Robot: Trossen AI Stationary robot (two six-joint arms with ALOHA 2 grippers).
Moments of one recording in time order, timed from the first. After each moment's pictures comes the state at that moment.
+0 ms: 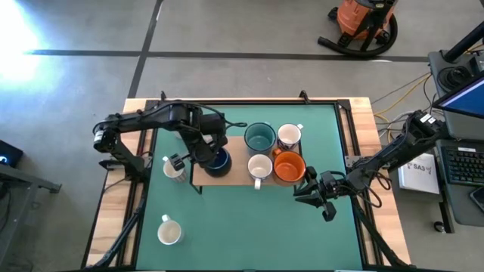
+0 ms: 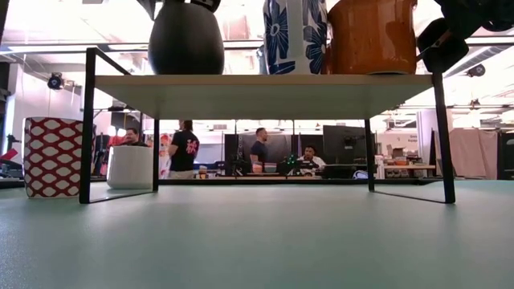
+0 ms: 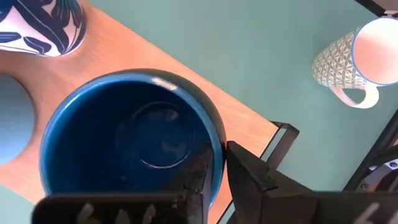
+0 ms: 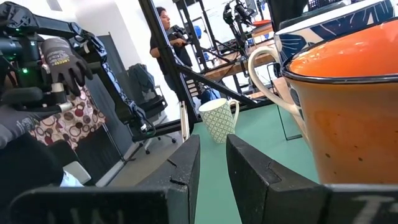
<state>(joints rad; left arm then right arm) 0.08 1.64 1.81 -1.57 0.30 1.03 0.63 1.04 0.22 0.92 0.39 0.34</state>
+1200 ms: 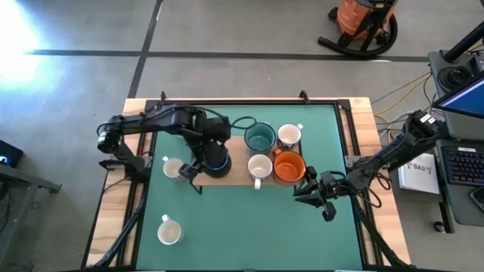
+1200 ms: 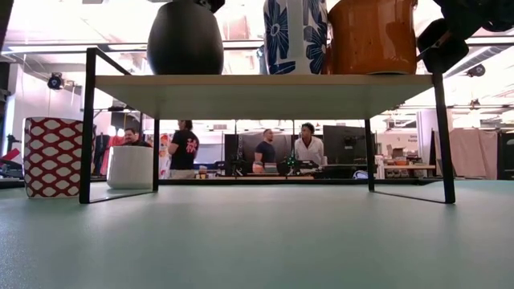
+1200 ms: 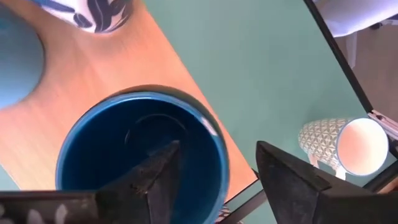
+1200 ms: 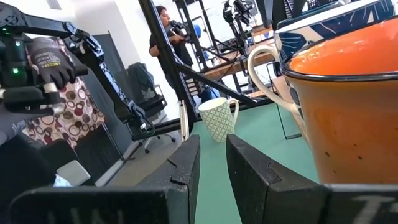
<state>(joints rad) 0.03 1.68 1.89 -1.53 0.30 0.54 0.63 1.04 0.22 0.92 0.39 0.34</state>
